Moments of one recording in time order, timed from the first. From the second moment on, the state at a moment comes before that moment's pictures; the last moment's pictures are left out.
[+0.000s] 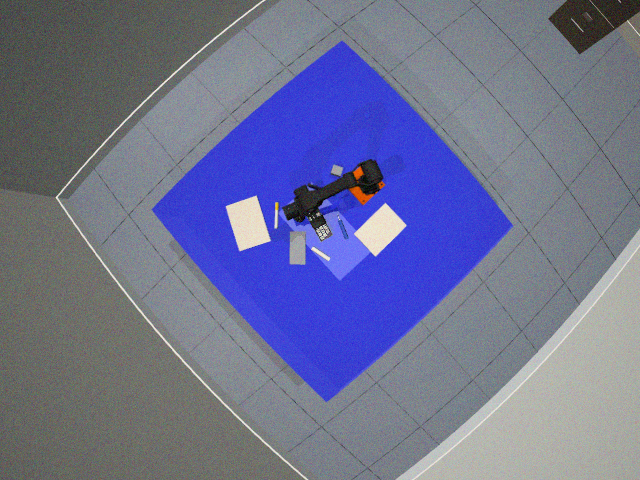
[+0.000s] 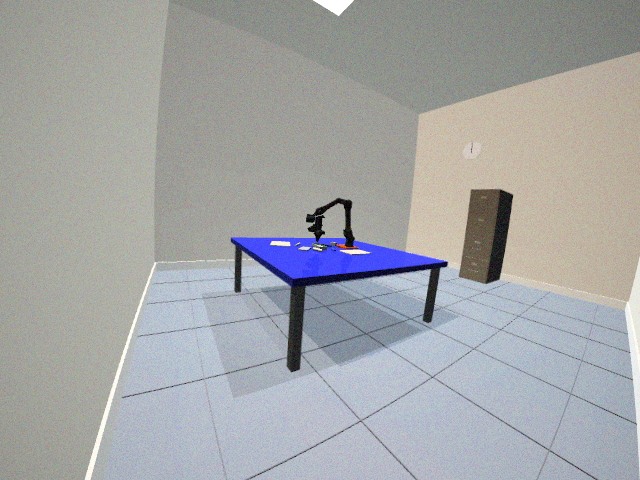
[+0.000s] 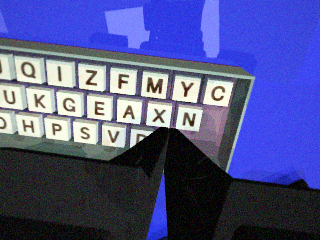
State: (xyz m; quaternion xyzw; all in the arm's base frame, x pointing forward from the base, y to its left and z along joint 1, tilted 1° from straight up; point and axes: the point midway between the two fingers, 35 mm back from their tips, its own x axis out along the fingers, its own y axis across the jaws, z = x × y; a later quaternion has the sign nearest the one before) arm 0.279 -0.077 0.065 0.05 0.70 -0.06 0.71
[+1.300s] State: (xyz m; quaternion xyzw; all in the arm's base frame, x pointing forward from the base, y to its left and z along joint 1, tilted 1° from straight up) arm 0.262 0.016 0.064 0.05 0.70 -0.05 0.71
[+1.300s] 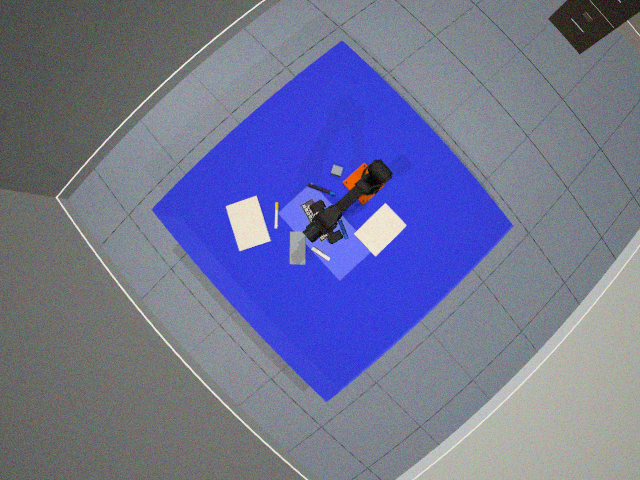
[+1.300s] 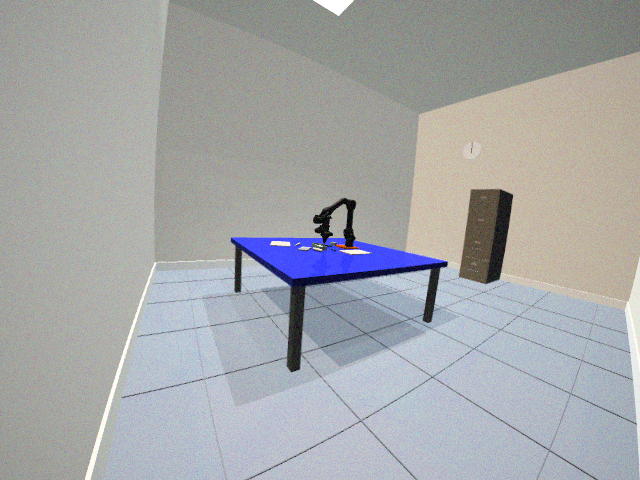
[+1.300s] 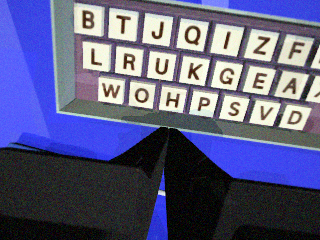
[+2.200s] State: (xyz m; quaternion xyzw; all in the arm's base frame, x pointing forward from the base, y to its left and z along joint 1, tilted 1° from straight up) arm 0.264 0.019 0.119 0.05 0.70 -0.05 0.71
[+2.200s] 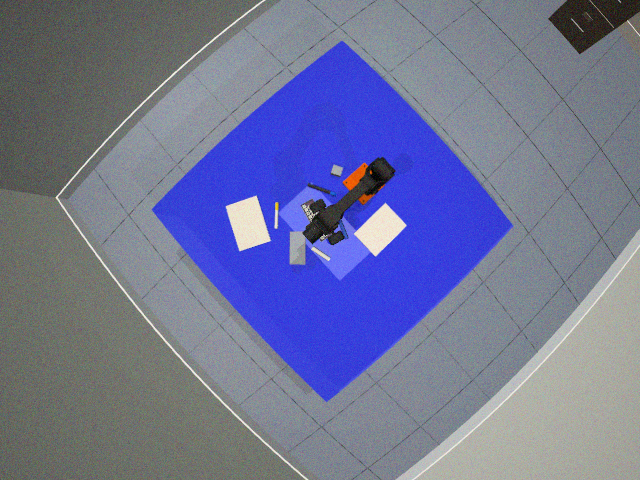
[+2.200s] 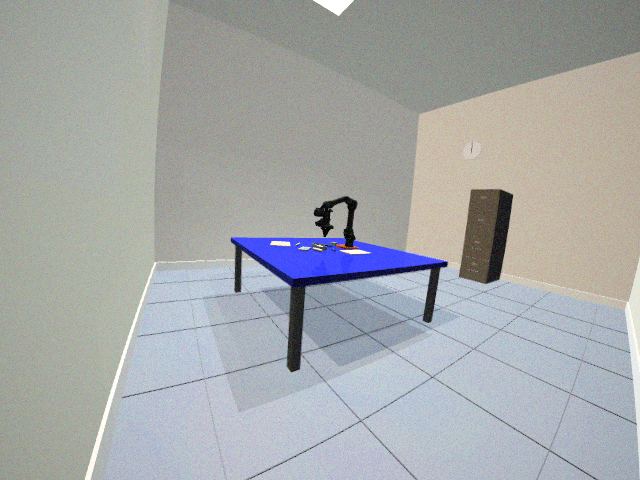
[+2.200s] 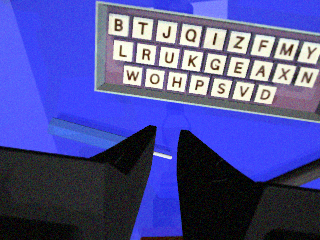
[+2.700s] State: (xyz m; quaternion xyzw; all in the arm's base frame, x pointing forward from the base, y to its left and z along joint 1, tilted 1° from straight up) arm 0.264 0.019 0.119 0.05 0.70 -0.05 0.71
